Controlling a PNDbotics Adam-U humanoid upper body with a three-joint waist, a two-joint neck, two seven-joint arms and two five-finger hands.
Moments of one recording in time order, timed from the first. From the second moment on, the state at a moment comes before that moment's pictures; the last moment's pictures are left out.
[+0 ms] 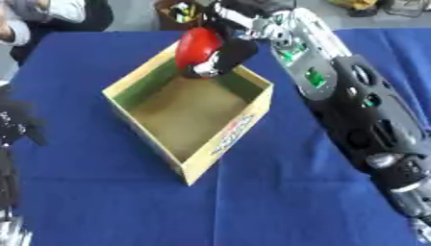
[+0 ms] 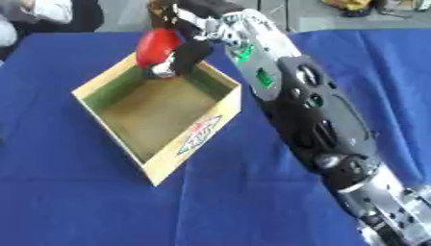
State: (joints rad) left arm -0.17 0.09 0.07 -1.98 -0.15 -0.19 0.17; right arm -1.19 -0.17 0.32 -1.12 0.90 -0.03 0.48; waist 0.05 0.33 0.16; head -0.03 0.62
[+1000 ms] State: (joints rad) left arm -0.17 0.09 0.06 -1.98 -0.15 -0.19 0.17; right arm -1.13 -0.07 0.33 -1.00 1.14 -0.12 0.41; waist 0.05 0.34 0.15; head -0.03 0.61
